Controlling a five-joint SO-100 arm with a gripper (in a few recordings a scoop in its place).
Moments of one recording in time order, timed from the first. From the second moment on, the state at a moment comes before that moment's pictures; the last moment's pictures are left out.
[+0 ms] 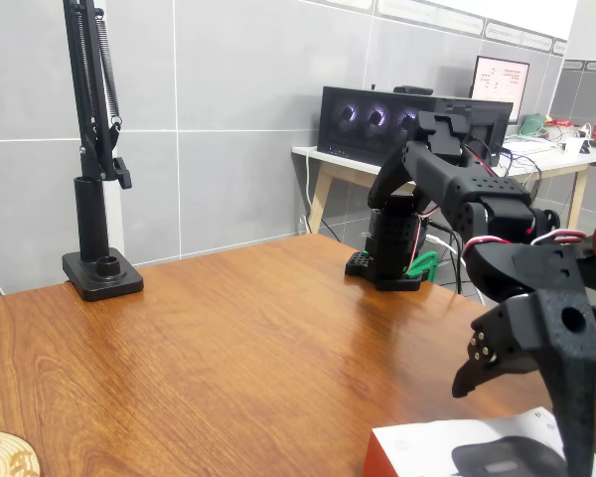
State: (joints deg) arm -55.4 53.1 54.7 27.8 8.4
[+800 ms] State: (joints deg) arm -55.2 40.4 46.1 25.6 8.3
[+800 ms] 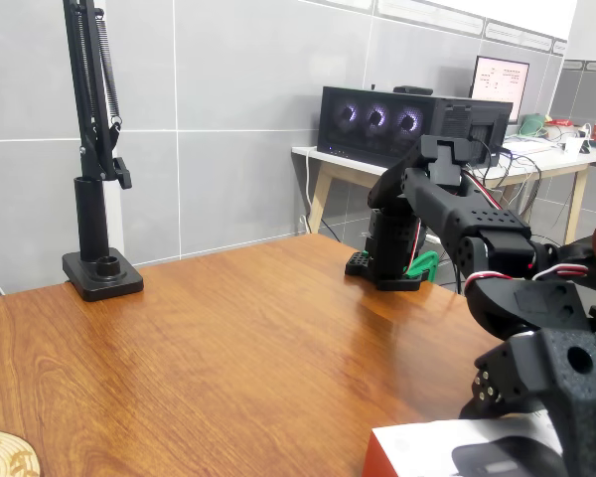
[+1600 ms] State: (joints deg) arm -54.7 35.2 32.5 54.8 8.5
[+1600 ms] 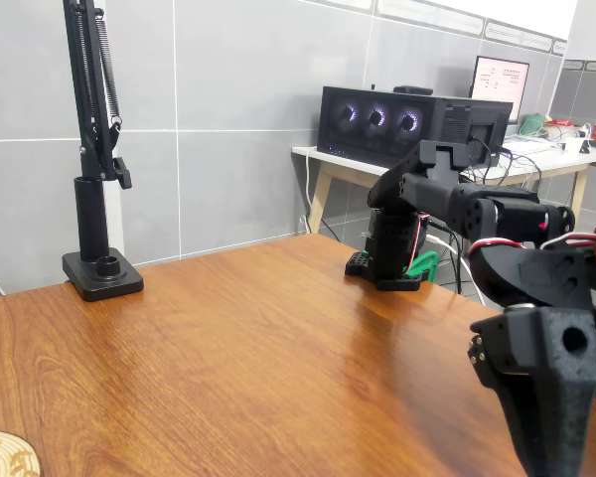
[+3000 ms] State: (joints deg) arm -42.3 81.7 77.1 41.5 12.7
